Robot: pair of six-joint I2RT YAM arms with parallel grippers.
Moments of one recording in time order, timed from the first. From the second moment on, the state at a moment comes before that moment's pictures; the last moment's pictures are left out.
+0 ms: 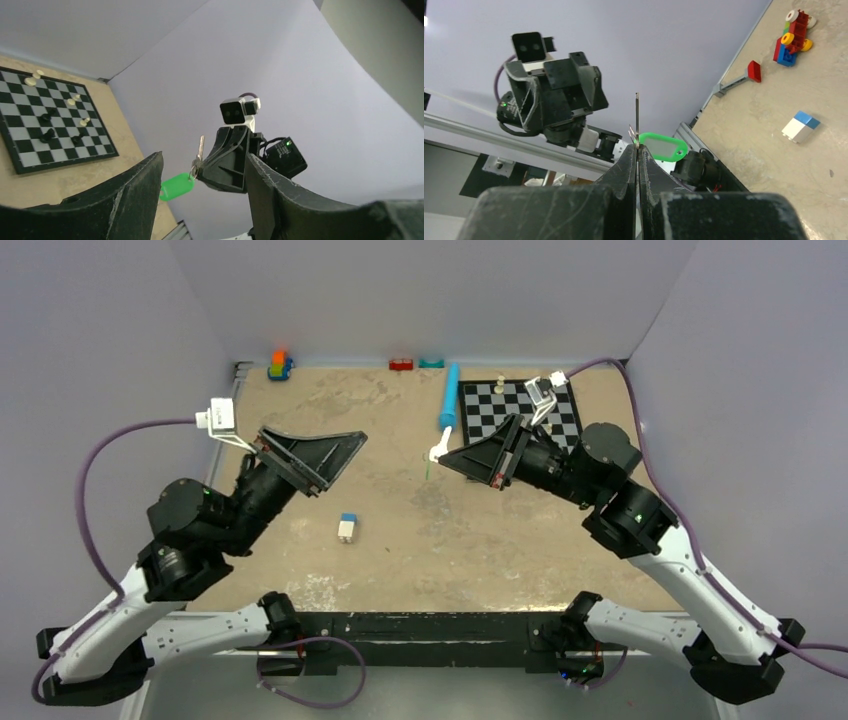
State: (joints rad) left arm -1.03 0.71 1.15 -0.13 -0.39 -0.95; right arm 0.80 0.94 1.24 -0.24 -0.28 1.05
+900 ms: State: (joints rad) left arm -0.90 1.11 1.94 -1.06 0.26 -0.41; right arm 0.80 1.01 1.44 -0.48 -0.37 0.91
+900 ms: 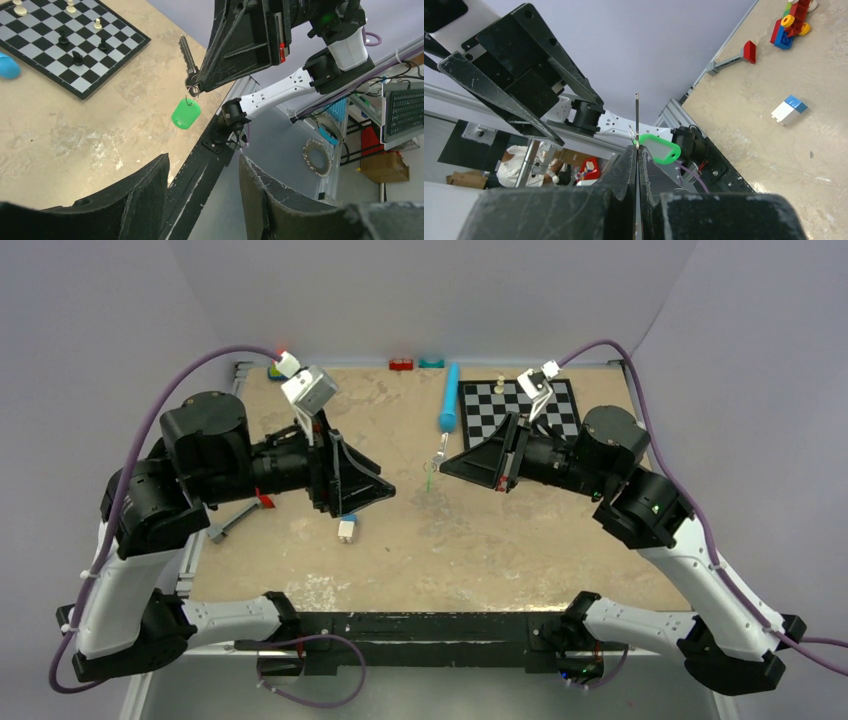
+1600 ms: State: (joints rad) left arm -0.88 1.34 2.15 -1.03 0.43 -0.42; right arm 0.80 1.03 1.52 -0.48 -0.44 0.91
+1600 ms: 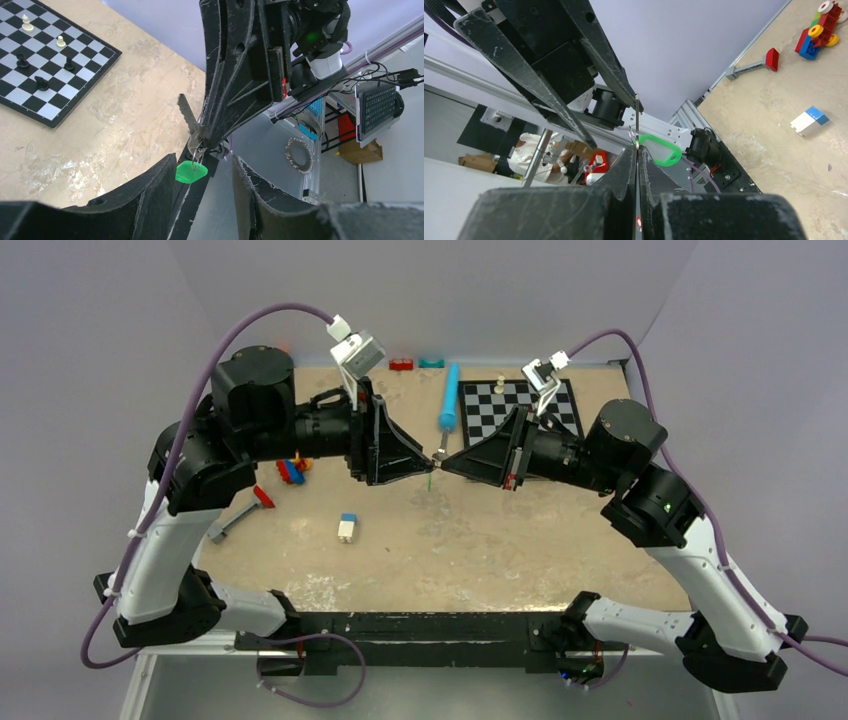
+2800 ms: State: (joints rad) left arm -0.87 1.29 1.96 -0.85 0.47 -0.49; right arm 0.80 1.01 1.48 -0.42 -0.46 0.94
